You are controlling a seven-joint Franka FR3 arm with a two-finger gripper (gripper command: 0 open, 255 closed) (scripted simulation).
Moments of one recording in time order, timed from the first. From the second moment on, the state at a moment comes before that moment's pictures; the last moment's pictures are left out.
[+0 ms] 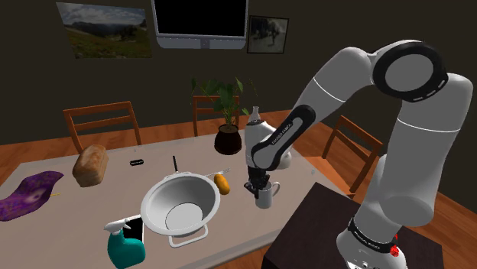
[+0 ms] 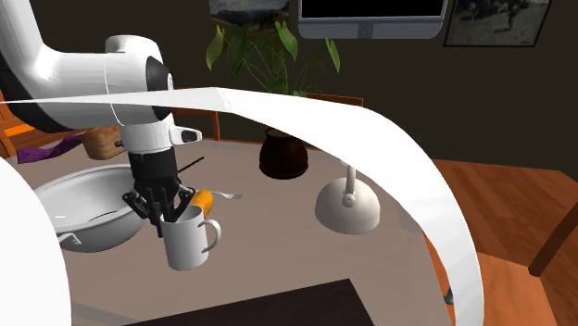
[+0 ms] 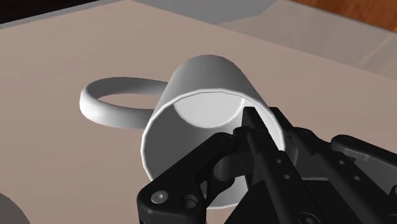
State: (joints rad) arm 0.17 0.13 0.01 -2.55 0.07 2.51 0.34
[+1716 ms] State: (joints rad) arm 0.16 0.36 0.02 -2.52 0.09 2.71 0.32
